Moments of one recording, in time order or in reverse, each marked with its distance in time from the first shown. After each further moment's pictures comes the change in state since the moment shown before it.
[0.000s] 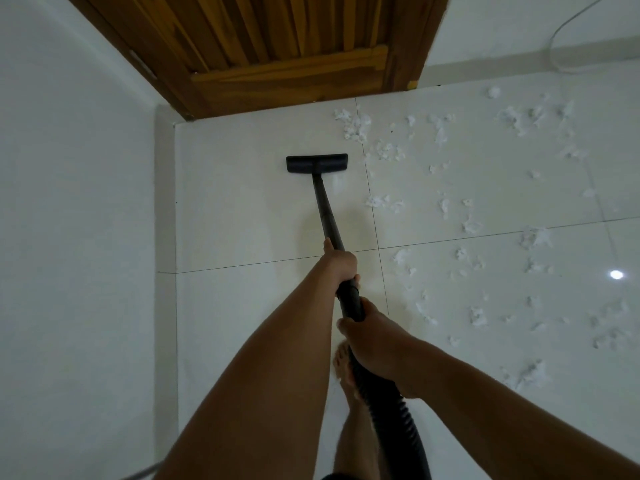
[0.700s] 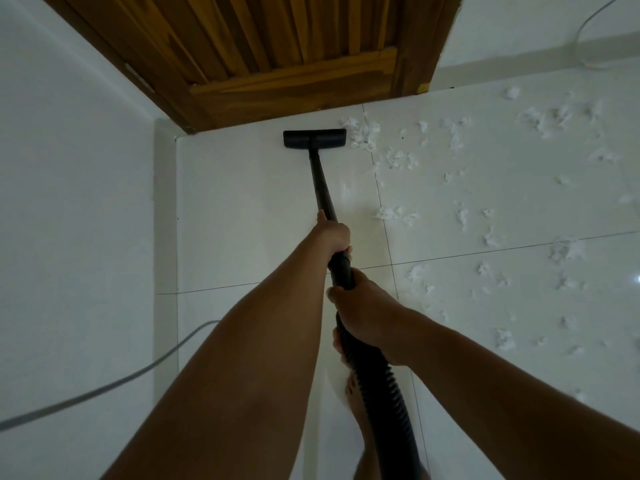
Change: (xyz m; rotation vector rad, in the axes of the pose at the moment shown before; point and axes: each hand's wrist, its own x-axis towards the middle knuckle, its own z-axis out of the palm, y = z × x) left_hand 0.074 0.081 -0.032 0.068 0.111 0.133; right_hand 0.084 -0.070 -0.012 0.148 -0.040 -0.055
